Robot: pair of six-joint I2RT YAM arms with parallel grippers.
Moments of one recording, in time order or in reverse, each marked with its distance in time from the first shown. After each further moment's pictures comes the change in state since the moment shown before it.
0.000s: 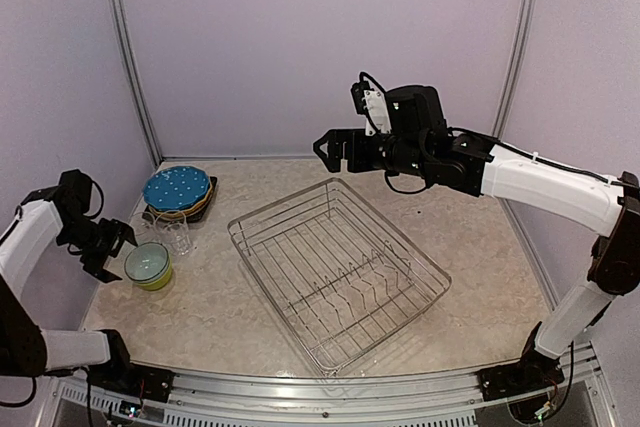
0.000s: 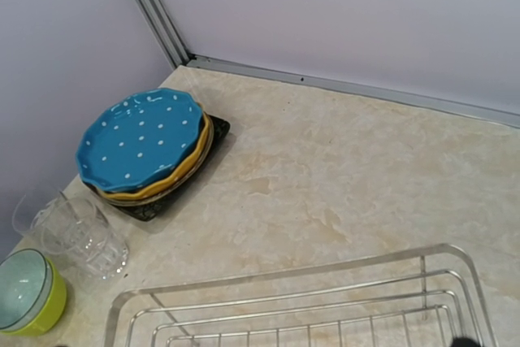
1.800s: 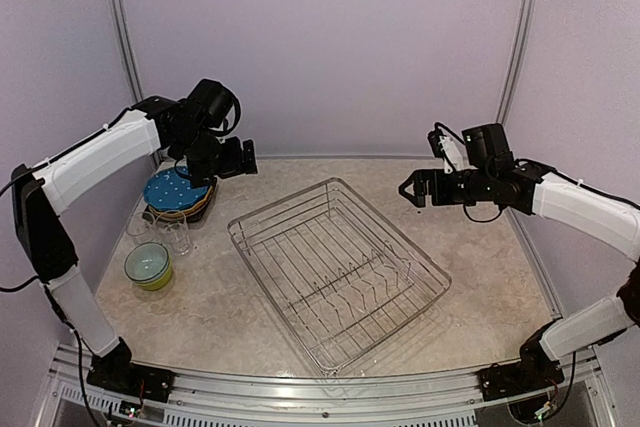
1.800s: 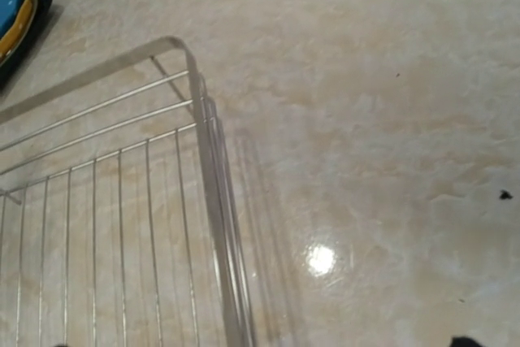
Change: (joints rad) left arm -0.825 0.631 0.850 0.066 -0.334 0.320; right arm -0.397 -0.273 -0.424 -0.127 -0.278 -0.103
